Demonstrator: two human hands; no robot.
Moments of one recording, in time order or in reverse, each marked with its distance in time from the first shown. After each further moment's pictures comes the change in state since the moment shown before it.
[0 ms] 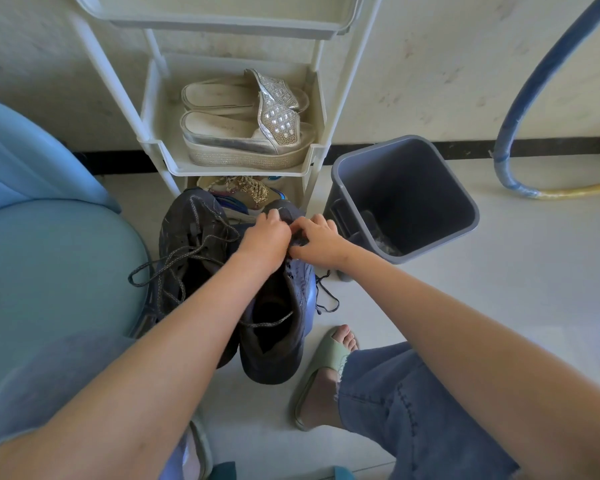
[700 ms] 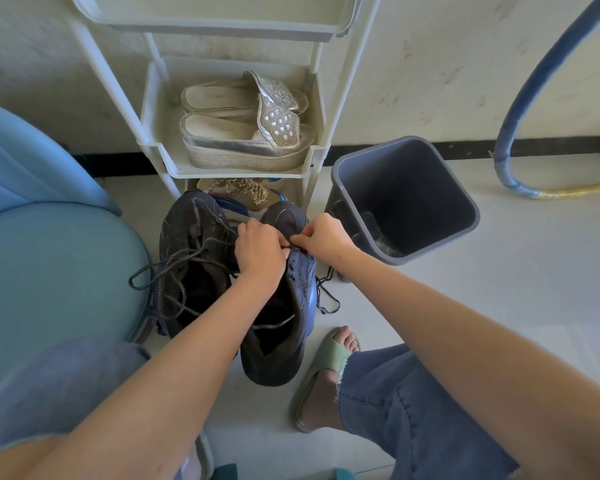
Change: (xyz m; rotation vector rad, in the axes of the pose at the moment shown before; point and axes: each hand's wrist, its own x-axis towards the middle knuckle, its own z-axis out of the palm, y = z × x) left_hand -0.012 0.005 0.011 -0.273 0.241 -0.276; right_hand 0.010 -0.002 -0.001 0.205 0.181 0.140
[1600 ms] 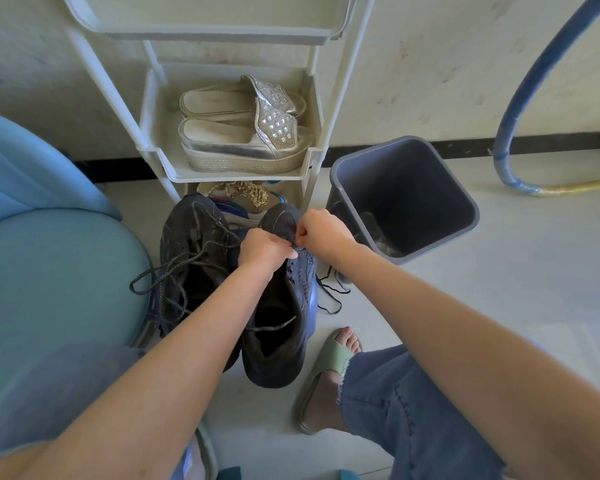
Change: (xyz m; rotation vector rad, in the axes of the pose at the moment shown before) left_hand 0.010 0.003 -0.002 -0.640 -0.274 -0.444; right_hand 0.005 -0.008 -0.009 -0.409 -0.010 -0.192
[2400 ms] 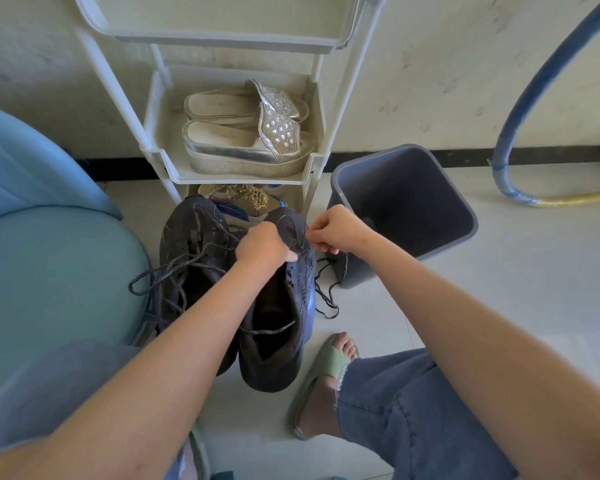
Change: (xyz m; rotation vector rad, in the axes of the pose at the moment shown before) left_hand -0.002 0.020 -0.010 0.600 -0.058 0.186; right_hand 0.002 0.026 -0.020 0.392 -0.093 0.083
